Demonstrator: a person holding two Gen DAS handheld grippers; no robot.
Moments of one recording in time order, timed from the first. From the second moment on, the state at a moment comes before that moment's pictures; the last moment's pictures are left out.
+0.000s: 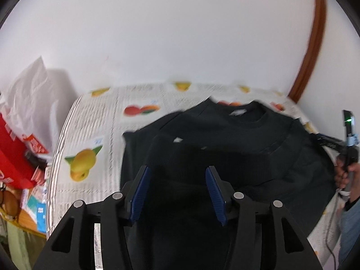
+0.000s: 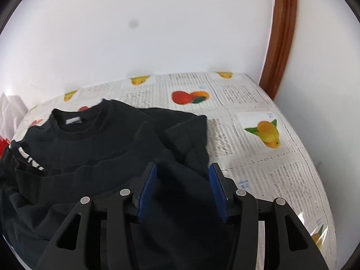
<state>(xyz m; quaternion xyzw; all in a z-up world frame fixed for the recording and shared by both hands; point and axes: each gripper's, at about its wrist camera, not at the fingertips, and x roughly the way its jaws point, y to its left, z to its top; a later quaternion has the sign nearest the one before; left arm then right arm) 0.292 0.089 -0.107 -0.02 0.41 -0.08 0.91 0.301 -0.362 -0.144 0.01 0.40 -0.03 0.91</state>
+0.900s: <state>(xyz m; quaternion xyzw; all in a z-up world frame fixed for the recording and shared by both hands) 0.297 0.088 -0.077 -0.01 0.35 -0.05 0.93 0.307 -0.357 -0.116 0.01 0.34 0.06 0.94</state>
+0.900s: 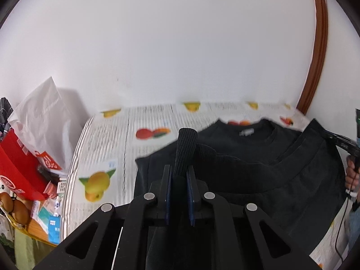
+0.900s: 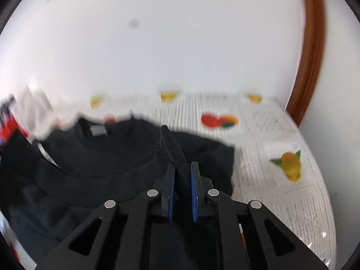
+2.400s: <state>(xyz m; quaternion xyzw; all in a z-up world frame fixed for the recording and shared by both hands) 0.242 0.114 -0.148 -0.03 0.43 -0.01 0.90 0.197 -0.387 -0.172 0.00 0.40 -0.09 0.91</state>
